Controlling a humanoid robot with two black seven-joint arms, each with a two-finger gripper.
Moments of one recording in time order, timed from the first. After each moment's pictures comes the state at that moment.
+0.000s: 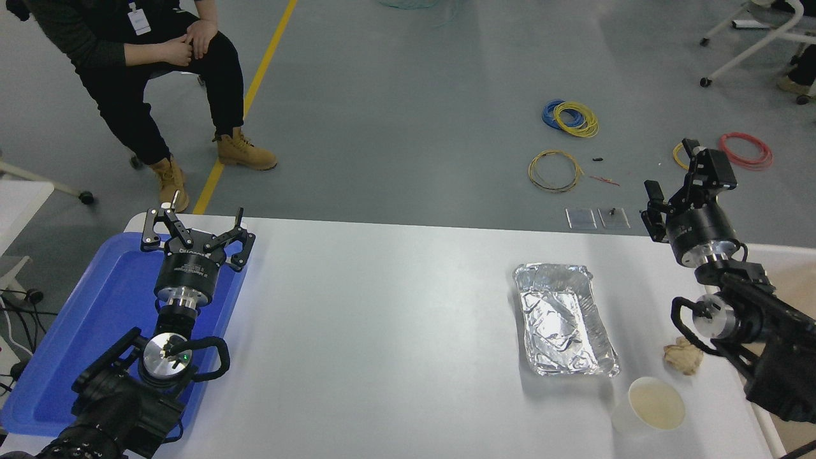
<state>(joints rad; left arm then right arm) -0.50 0.13 -1.12 -0.54 -0.09 -0.62 -0.35 0.82 -0.54 0.23 0.72 -0.11 -0.02 0.58</state>
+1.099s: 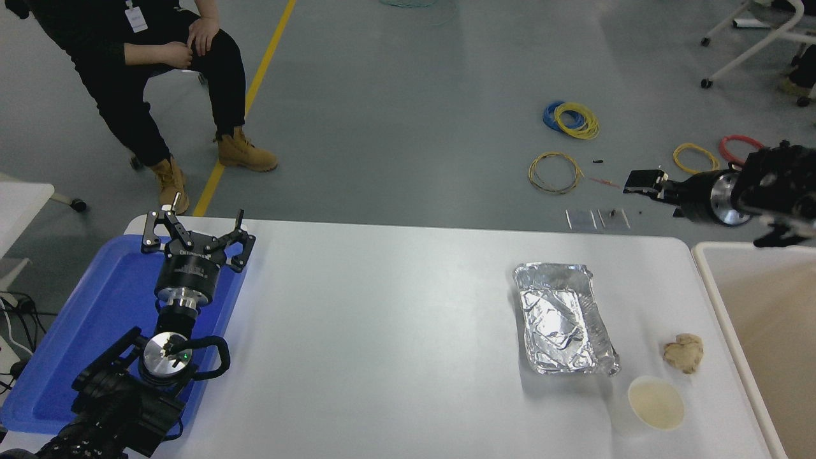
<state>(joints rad) -0.50 0.13 -1.12 -0.54 -0.09 -0.62 -0.35 1.68 -0.47 -1.25 0.92 -0.07 0.32 0.16</state>
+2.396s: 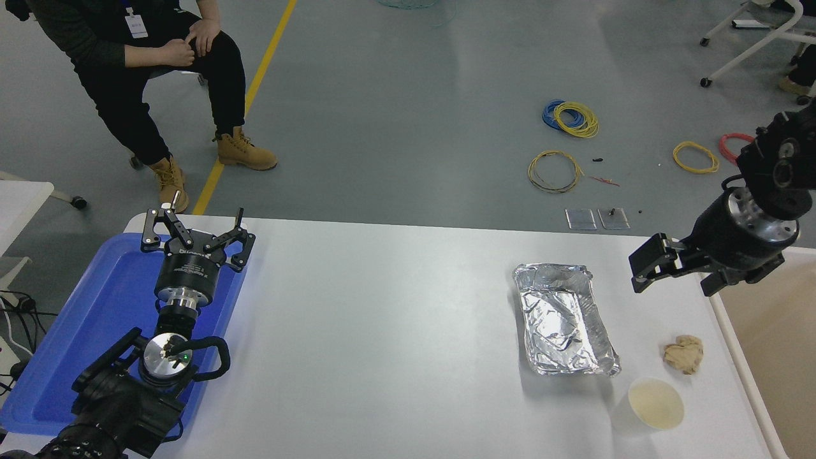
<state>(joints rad) -0.50 0.13 -1.12 -0.54 -0.09 -0.62 -0.35 2.02 -0.47 -1.38 1.40 -0.39 0.63 0.15</state>
